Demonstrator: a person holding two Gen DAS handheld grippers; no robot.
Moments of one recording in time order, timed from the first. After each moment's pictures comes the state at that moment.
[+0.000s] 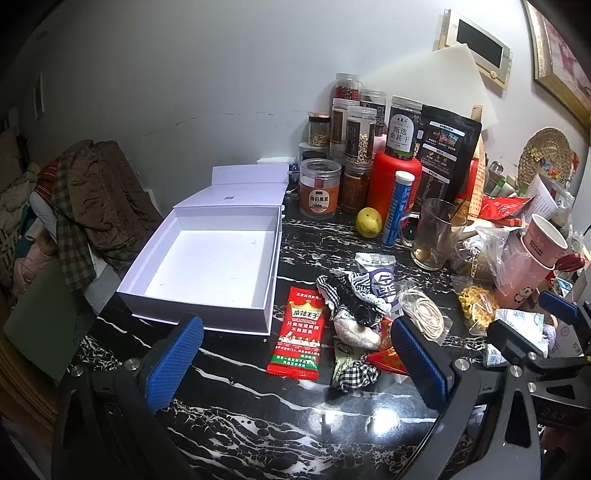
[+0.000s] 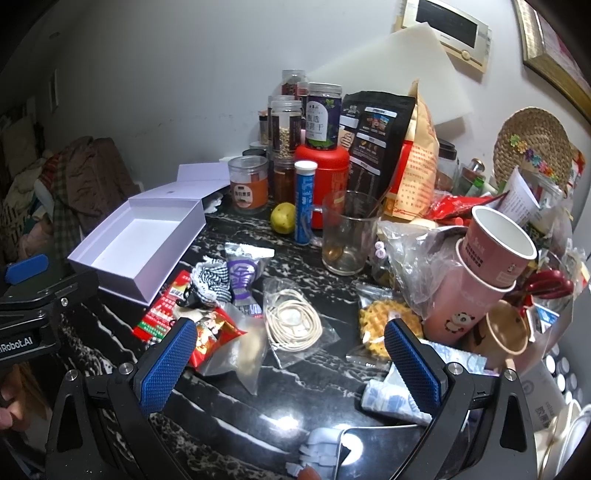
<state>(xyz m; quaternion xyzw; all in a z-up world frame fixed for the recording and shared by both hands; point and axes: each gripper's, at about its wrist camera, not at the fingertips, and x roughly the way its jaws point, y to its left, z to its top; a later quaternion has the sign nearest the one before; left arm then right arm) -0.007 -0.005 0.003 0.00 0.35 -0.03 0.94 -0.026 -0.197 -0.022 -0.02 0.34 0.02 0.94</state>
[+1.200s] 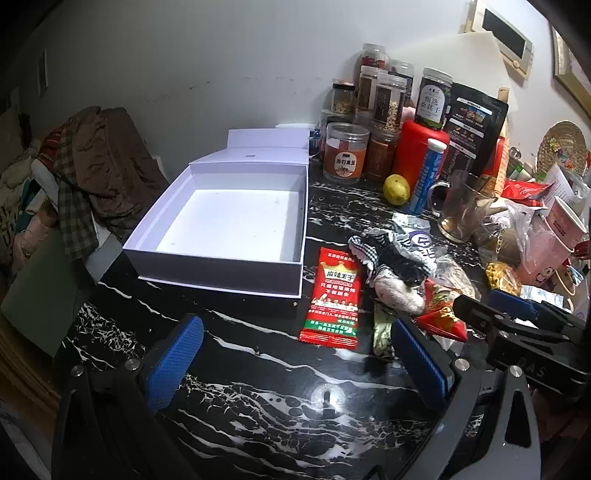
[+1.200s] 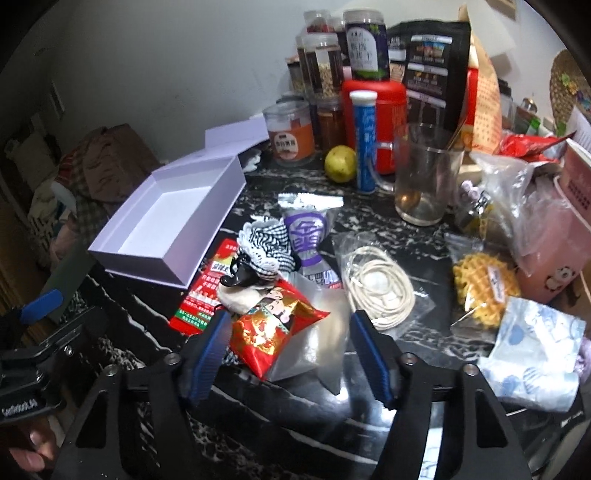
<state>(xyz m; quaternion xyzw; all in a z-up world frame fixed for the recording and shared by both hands) -0.003 0.038 -0.039 -0.01 0.39 -0.02 0.92 0.020 -0.158 -0.079 0.06 0.42 0.08 0.90</state>
